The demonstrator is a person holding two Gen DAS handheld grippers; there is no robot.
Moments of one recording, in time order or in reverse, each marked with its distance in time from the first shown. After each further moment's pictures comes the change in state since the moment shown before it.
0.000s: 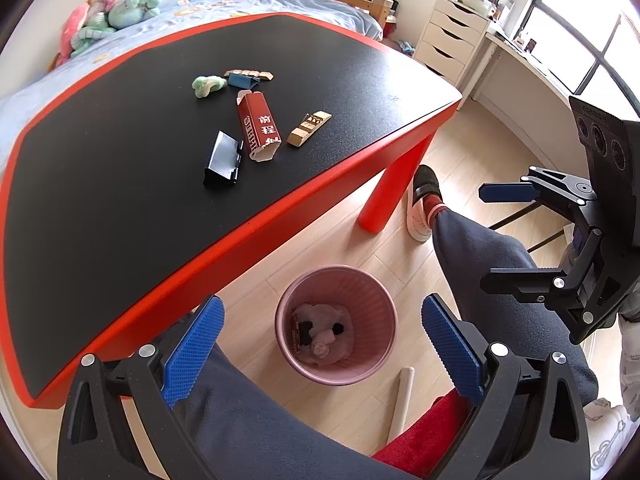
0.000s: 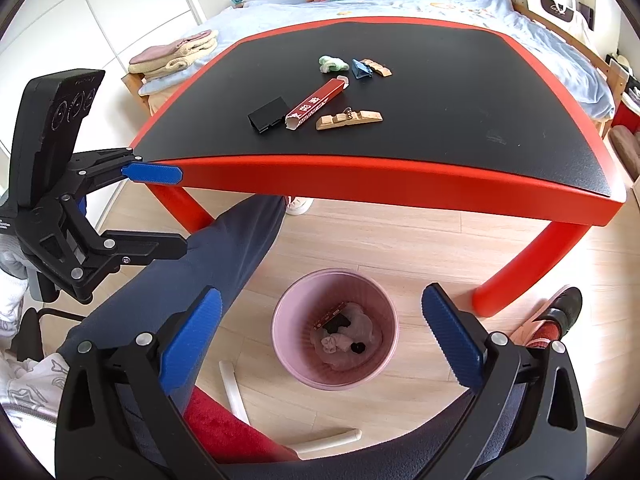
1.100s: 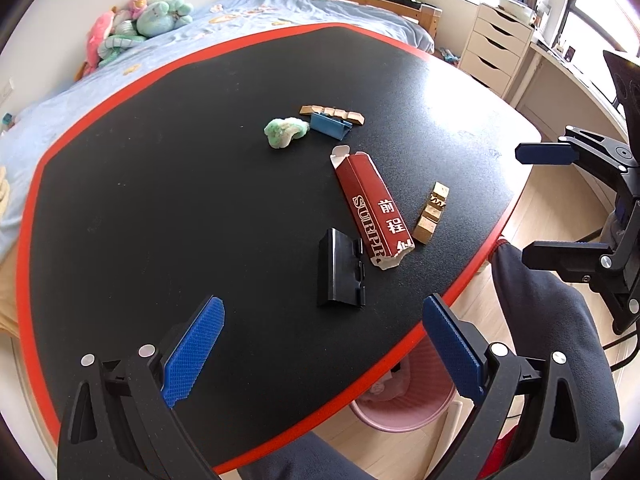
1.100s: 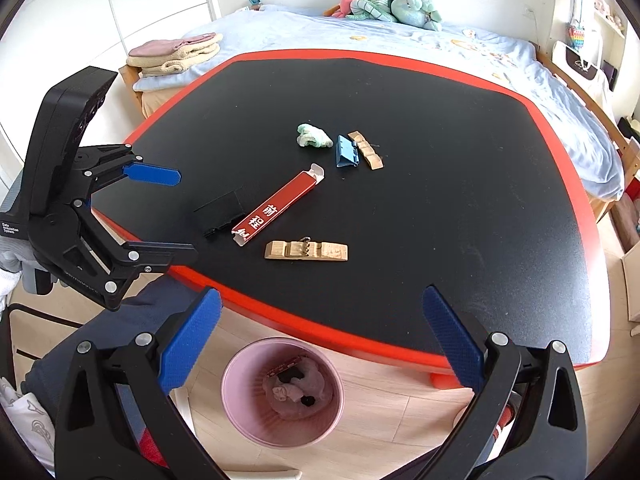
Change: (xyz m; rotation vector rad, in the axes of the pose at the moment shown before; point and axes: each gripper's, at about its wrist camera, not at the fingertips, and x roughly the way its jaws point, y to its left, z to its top) left arm 0.029 0.061 0.071 -0.022 -0.018 0.153; right arm 0.033 -0.021 0.107 -0.160 -0.032 -0.063
